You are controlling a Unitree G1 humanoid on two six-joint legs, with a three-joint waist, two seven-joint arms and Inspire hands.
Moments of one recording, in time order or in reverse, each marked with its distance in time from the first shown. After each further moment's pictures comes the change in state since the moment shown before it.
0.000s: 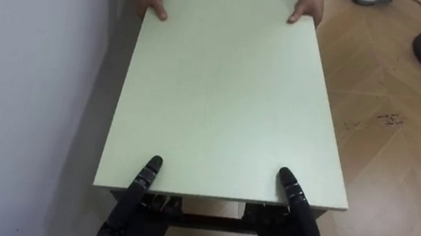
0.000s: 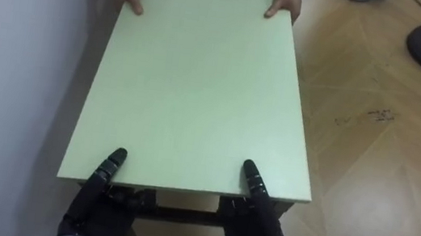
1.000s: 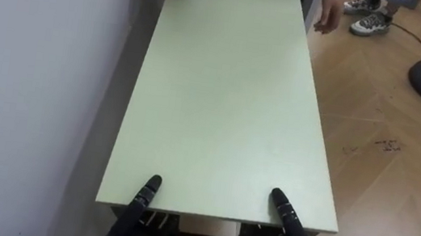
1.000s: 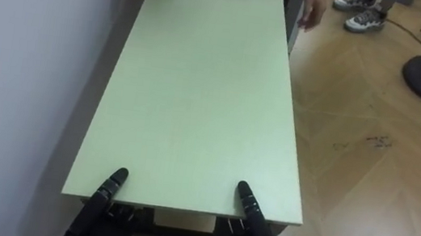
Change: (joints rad) left arm -0.043 -0.021 0.027 0.229 0.055 0.021 -0.156; right arm 0.003 0.043 -0.037 0.150 -0.065 0.042 0.062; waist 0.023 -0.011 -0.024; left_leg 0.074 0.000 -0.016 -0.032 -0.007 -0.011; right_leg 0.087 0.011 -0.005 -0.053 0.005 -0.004
